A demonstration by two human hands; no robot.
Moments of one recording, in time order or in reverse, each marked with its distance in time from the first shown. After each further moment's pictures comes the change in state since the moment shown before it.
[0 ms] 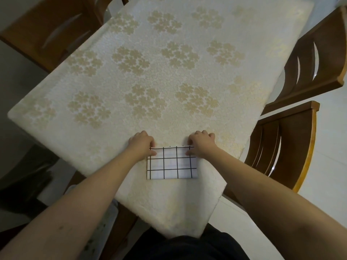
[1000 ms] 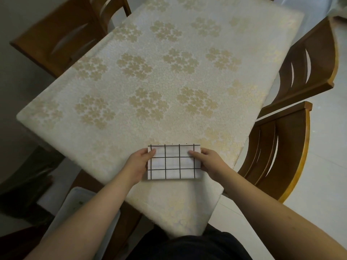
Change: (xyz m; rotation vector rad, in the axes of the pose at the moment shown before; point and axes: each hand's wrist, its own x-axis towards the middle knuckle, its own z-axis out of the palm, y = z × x) left_hand -0.076 0.005 0.025 -1.618 -0.037 -0.296; right_hand -0.077 -0.005 0.024 1.487 -0.072 0.290
